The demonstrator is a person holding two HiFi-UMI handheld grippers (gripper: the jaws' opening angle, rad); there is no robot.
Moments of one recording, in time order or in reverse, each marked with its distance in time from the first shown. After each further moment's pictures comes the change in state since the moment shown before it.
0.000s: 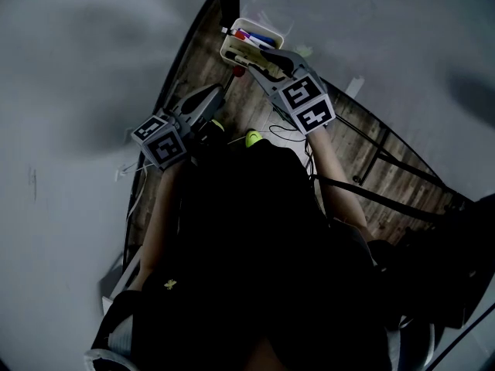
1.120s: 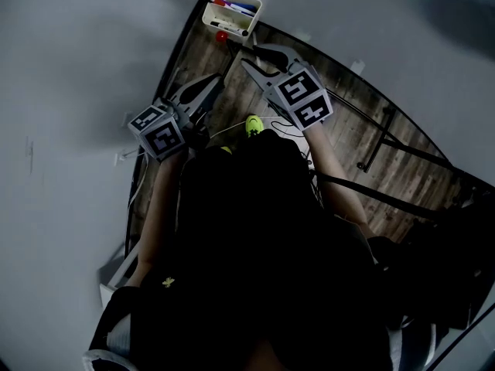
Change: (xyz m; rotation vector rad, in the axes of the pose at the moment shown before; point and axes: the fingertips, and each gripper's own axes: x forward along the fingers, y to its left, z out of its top) left arm -0.010 -0.070 -0.052 0.080 0.038 -0.006; right arm -0.073 0.053 -0.023 0.024 -0.092 0.021
